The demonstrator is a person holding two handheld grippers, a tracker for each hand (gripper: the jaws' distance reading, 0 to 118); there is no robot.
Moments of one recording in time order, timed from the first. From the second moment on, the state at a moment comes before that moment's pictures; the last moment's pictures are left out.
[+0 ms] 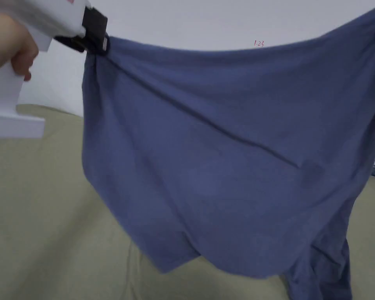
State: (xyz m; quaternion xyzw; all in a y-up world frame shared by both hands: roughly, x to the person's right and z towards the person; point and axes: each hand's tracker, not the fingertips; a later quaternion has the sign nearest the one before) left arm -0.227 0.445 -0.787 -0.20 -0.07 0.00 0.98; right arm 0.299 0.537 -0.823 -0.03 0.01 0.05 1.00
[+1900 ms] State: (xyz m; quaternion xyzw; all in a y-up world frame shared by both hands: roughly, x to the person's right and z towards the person) left arm -0.248 0.268 -0.599 -0.27 -0.13 0.02 0.95; right arm 0.308 0.310 -0.546 -0.11 0.06 -0.04 0.99
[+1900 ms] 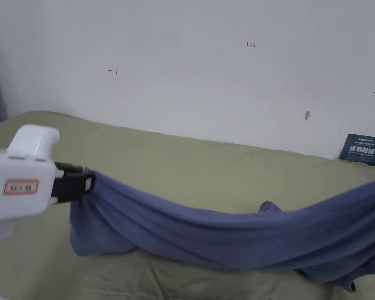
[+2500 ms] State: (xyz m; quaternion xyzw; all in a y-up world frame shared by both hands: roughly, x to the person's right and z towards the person) left arm -0.254 0.132 -0.478 -0.43 -0.13 0.07 0.89; right arm 0.321 0.165 -0.429 -0.30 0.04 -0.08 0.95
